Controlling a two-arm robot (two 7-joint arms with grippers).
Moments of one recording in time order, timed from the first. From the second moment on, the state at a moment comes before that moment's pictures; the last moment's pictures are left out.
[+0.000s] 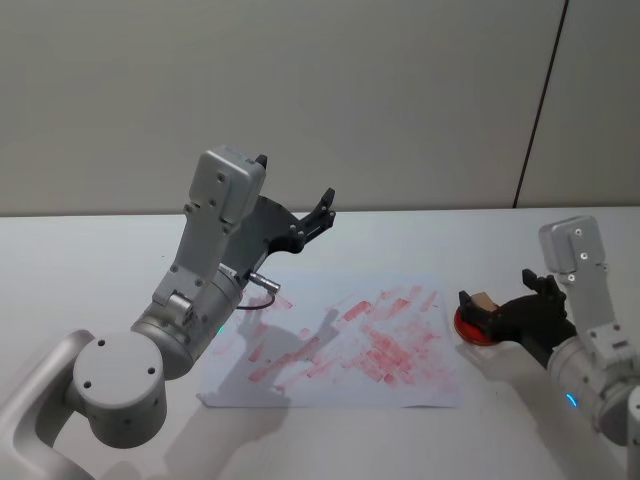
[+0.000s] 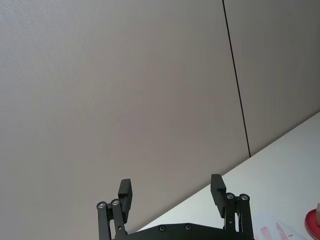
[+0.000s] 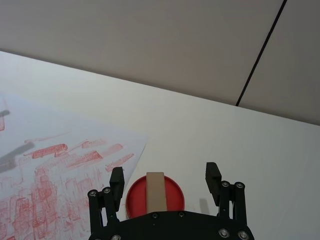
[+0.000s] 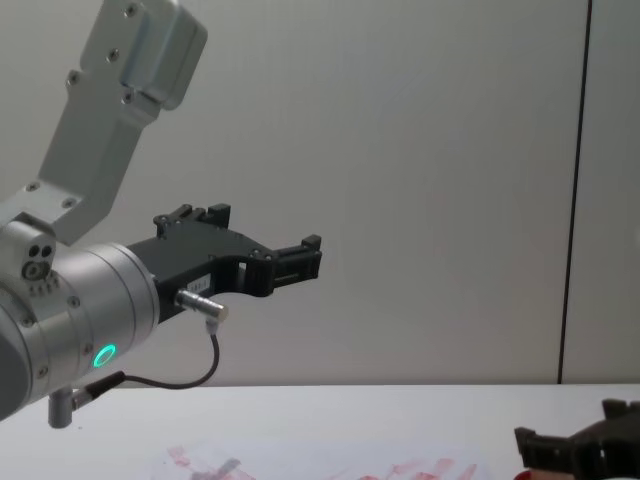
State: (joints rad) left arm -0.24 0.38 0.45 -1.63 -0.20 0.01 -0.01; right arm 0.07 0.25 -0.28 -1.58 0.13 0.31 0.05
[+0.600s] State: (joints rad) left arm -0.24 0.38 0.45 -1.63 -0.20 0.01 -0.01; right arm 0.10 0.22 -0.29 -1.52 0.08 0.34 0.06
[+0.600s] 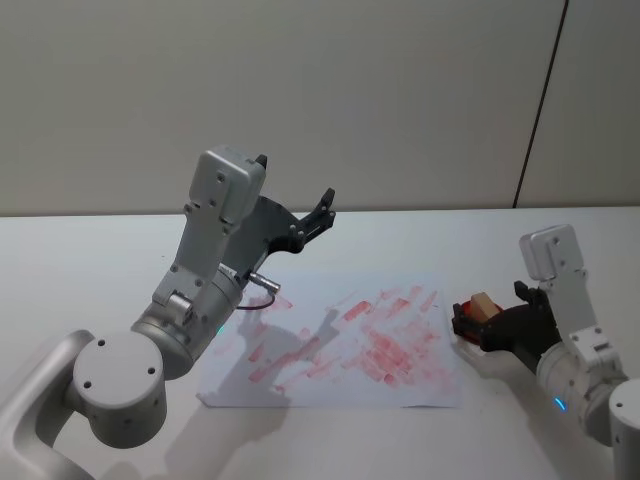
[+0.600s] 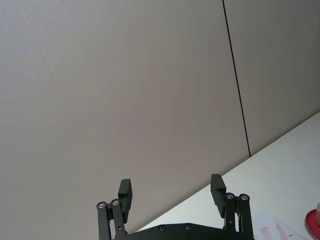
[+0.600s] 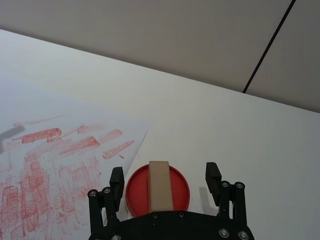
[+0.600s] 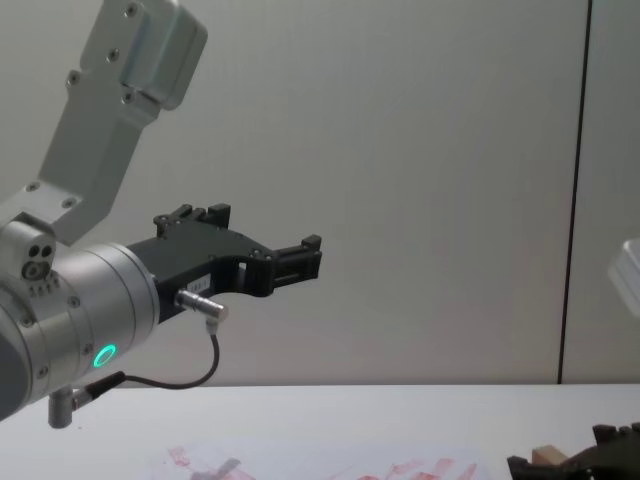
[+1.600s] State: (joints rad) left arm -0.24 0.38 0.45 -1.63 -0.20 0.01 -0.01; right arm 0.10 0.21 -0.30 -1.50 0.06 0.35 0.06
